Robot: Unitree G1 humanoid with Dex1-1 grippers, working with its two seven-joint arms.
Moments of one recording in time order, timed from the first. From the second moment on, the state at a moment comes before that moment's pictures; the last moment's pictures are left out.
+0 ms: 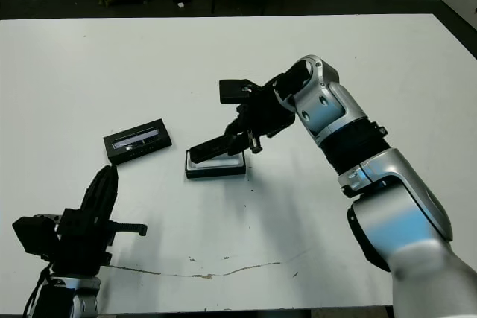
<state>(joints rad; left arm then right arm) 0.48 0.06 -0.11 -0.52 -0.10 -0.08 -0.03 -1.05 -0.43 0.54 0.55 -0.15 0.32 1.43</state>
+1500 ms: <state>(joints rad) 0.49 0.06 -0.11 -0.53 -0.10 -0.08 -0.04 -1.04 -0.40 0.60 0.59 -0.22 0.34 1.45</state>
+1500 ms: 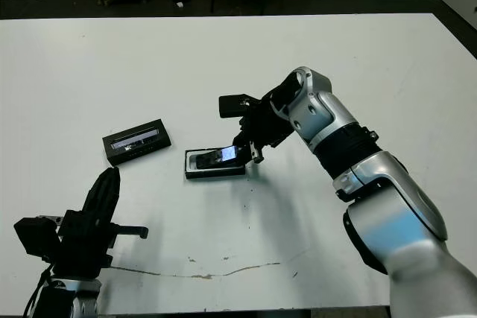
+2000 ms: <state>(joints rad) 0.50 0.06 -0.12 -0.50 -0.09 -0.11 -0.03 -1.04 -0.36 0.61 0.56 -0.23 0.39 1.44</state>
